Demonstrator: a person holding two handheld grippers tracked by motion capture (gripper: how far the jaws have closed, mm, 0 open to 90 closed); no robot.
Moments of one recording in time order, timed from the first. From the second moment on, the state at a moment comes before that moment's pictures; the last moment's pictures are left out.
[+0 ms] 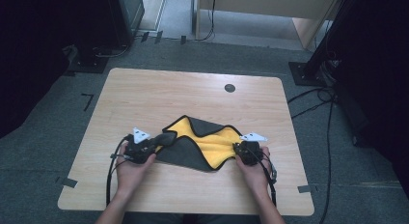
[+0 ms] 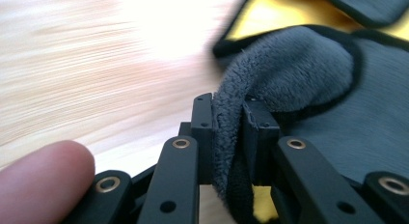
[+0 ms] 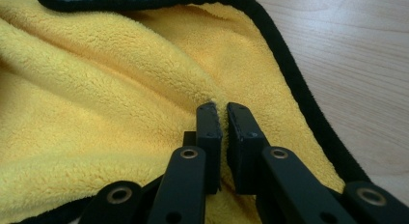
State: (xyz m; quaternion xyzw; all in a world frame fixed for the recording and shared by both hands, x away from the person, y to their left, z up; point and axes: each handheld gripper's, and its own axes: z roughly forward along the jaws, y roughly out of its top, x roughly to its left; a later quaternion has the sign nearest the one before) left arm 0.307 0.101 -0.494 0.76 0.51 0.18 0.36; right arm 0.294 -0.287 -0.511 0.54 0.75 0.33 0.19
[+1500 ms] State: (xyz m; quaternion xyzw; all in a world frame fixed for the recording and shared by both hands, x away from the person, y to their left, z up) left arm 0.314 0.105 -0.506 0.74 0.54 0.24 0.32; right arm 0.363 -0.178 -0.504 0.41 0.82 0.34 0.19
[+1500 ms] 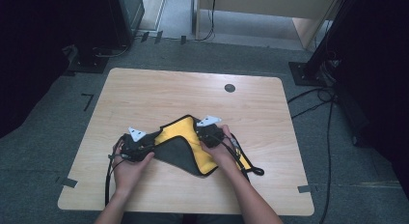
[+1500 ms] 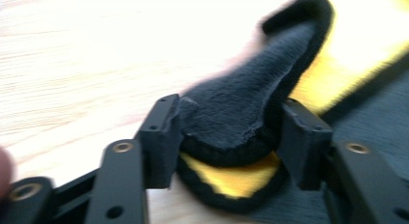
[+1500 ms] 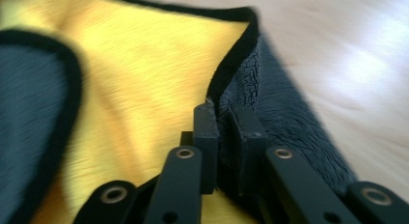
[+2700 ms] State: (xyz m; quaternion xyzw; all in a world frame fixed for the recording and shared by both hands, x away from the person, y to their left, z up) left arm 0.383 0.014 -0.486 0.80 0.45 0.15 0.37; right arm 0.410 -0.334 -0.490 0.58 0.70 0.36 0.22
